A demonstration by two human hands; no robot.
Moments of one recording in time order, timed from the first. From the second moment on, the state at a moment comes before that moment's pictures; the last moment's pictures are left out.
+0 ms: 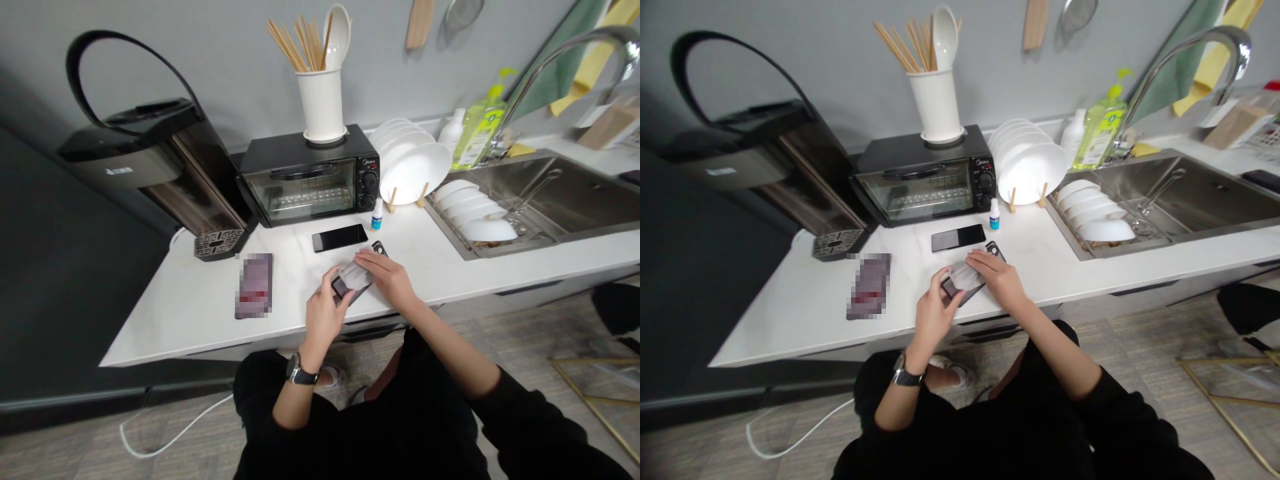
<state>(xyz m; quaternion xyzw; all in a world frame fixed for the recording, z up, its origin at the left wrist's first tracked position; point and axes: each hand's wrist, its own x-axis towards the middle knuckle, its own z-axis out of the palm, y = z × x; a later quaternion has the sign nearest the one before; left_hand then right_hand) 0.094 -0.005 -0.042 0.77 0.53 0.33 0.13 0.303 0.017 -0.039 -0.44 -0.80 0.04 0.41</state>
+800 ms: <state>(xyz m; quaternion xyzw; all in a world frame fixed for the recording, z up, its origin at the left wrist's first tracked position) 0.091 -0.007 -0.034 0.82 0.49 0.27 0.11 0.283 -0.012 -0.040 -0.45 -0.87 0.03 0.23</state>
